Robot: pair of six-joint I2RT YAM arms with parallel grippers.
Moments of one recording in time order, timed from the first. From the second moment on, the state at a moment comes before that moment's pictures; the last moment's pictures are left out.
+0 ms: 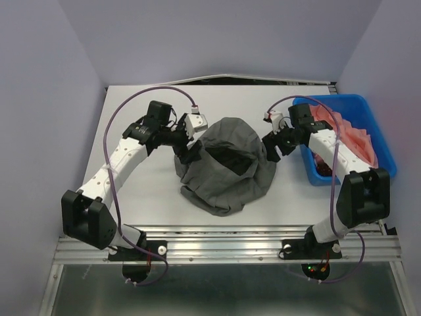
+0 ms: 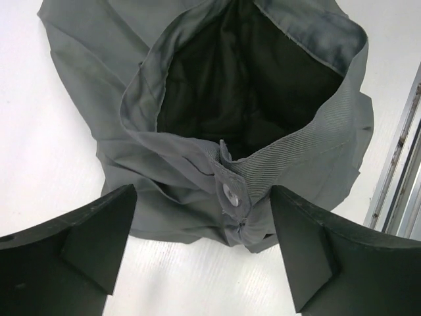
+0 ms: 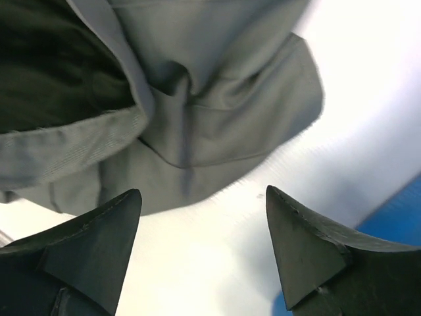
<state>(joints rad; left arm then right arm) -0.37 1.37 1.22 -0.68 0.65 0.60 0.20 1.54 1.19 -0.70 -0.36 -0.40</state>
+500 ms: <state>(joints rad) -0.31 1.37 1.27 -0.75 0.64 0.66 0.15 1.53 1.15 -0.68 -0.44 -0.85</state>
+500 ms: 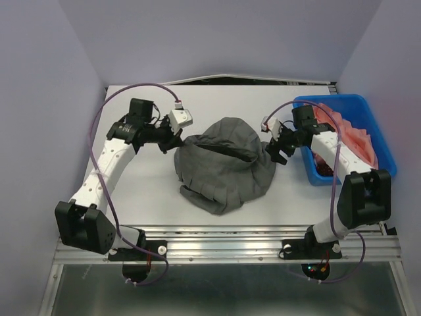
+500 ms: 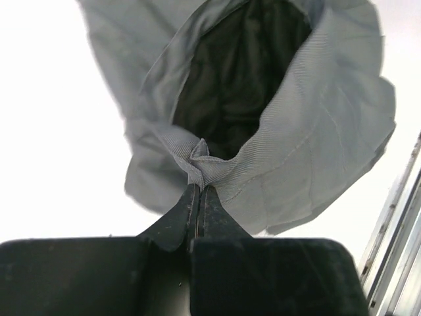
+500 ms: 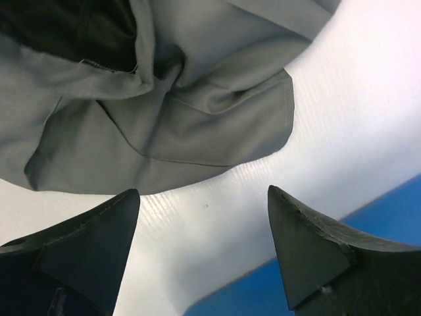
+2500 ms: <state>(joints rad) -0.02 1.05 1.33 -0.33 0.63 0.35 0.22 1.69 2.13 -0.76 -0.42 -0.56</state>
